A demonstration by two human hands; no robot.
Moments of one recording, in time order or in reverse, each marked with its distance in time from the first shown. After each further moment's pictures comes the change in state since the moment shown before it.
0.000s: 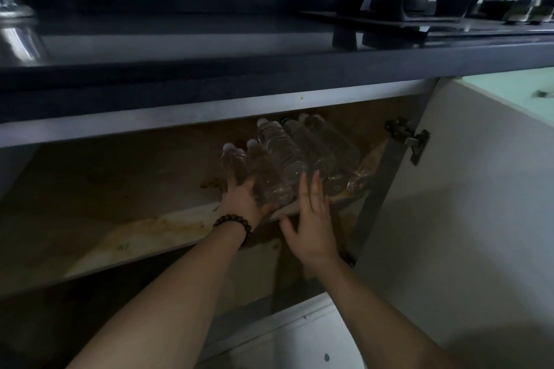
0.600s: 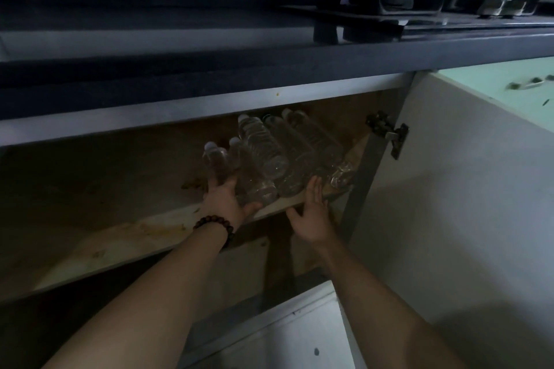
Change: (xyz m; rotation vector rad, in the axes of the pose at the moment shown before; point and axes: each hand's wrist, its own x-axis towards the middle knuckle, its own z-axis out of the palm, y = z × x) left_hand 0.002 -0.002 0.003 -0.022 -0.001 -0.024; right_hand 0.023 0.045 -0.003 0.218 -0.132 0.301
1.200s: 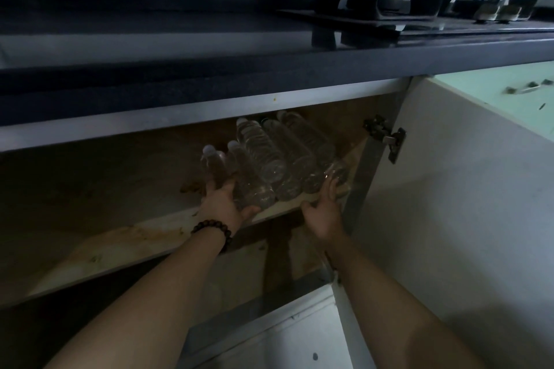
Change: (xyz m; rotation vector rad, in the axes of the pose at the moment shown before) left_hand 0.001 0.000 0.001 0.012 0.022 0.000; right_hand 0.022 0.017 -0.017 0.097 0.086 0.121
